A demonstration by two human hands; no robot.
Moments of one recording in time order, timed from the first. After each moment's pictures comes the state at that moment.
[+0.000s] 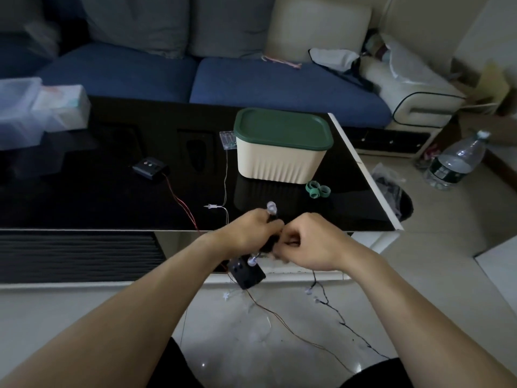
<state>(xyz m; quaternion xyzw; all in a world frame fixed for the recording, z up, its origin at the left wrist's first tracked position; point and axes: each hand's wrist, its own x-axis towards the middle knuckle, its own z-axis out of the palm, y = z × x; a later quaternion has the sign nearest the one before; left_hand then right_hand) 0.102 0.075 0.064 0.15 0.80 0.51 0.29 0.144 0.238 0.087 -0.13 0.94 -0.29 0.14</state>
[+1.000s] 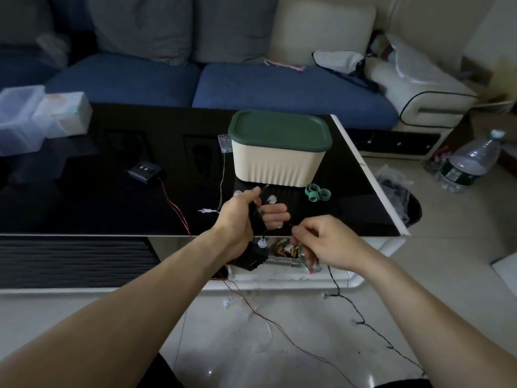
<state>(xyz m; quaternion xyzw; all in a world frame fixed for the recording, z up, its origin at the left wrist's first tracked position) 0.088 0.100 0.064 -0.09 0.51 0.83 0.21 0.130 0.281 0.058 -0.04 0.91 -0.39 0.12</state>
